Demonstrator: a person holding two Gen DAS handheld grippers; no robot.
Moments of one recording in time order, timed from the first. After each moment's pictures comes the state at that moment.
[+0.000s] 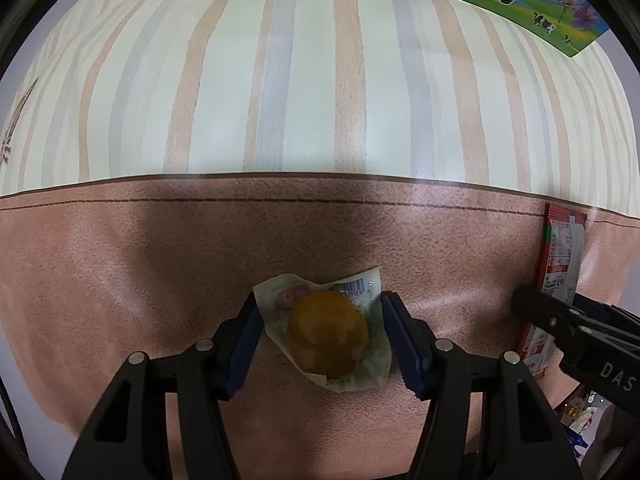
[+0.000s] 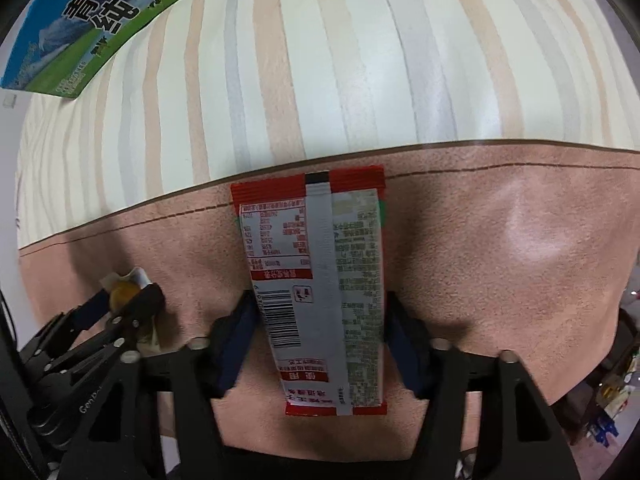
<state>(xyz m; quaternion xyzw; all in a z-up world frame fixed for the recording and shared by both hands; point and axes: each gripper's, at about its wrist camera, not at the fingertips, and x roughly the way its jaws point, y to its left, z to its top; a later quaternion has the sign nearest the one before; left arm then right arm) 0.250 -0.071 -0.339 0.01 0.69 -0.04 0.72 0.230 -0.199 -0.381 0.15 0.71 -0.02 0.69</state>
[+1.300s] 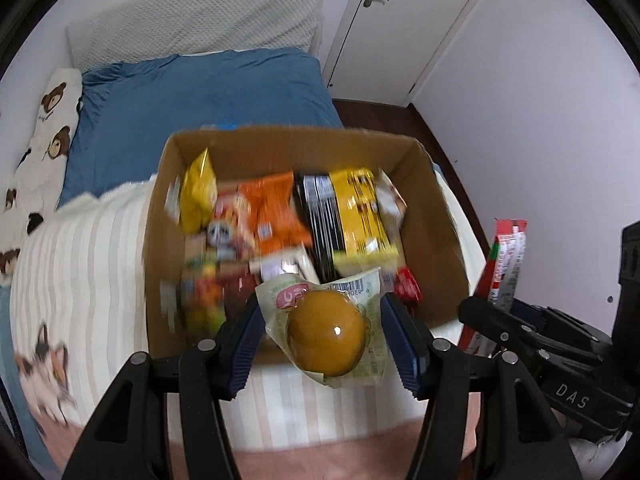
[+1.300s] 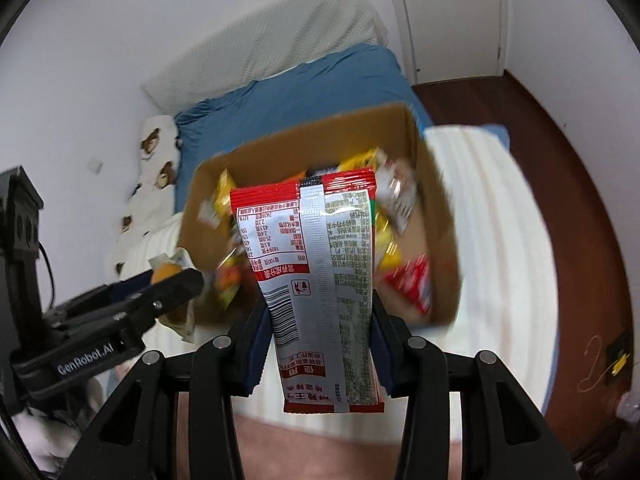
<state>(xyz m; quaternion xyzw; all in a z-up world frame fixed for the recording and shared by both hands) 0.441 -0.104 -0.103 -0.06 0.56 -0.16 0.81 0.411 -0.278 -0.098 0.14 0.54 0.05 0.83</state>
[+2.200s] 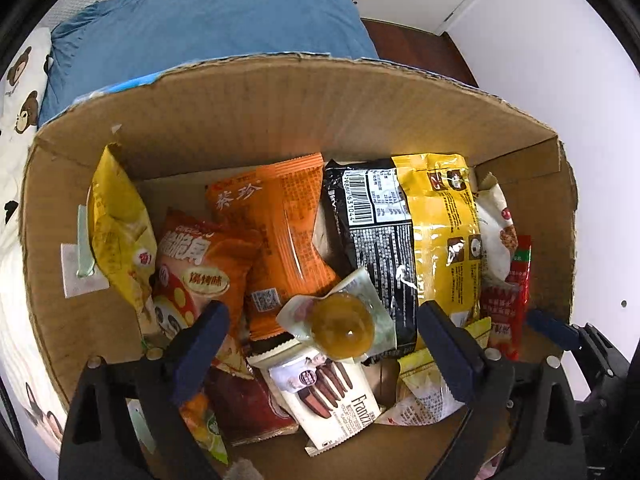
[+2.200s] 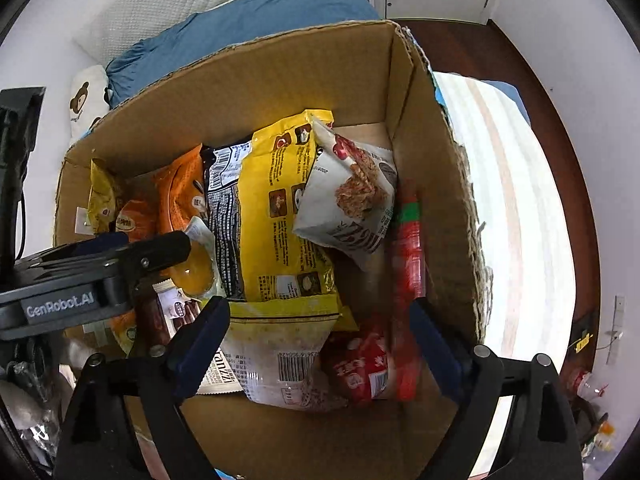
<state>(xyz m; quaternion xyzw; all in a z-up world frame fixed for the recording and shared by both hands) 0.561 -0.128 -0.223 -0.04 0.68 -0.14 0.72 0.530 -0.289 -0.223 0.11 0.66 0.00 0.75</state>
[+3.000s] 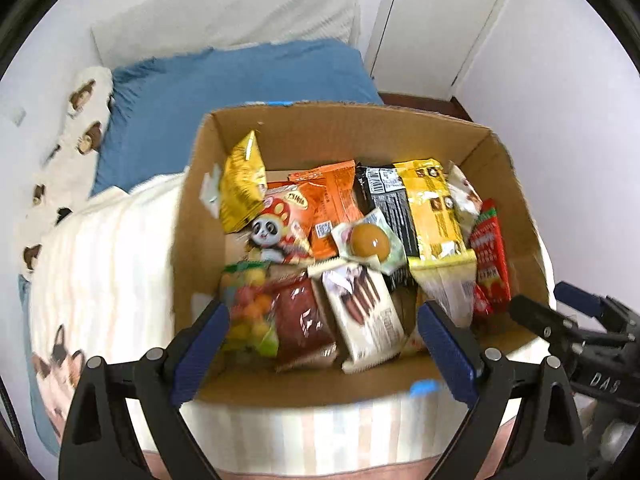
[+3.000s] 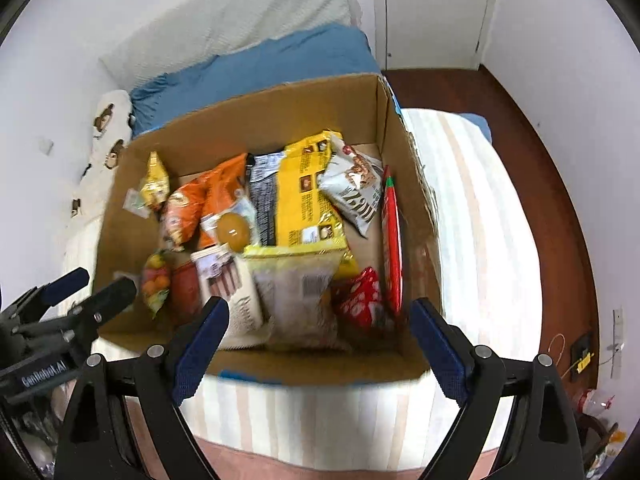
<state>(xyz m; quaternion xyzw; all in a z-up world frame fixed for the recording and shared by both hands) 0.418 -0.091 -0.132 -0.02 0.55 -0.08 0.83 0.431 -0.274 -0.151 0.09 0.57 0.00 0.82</state>
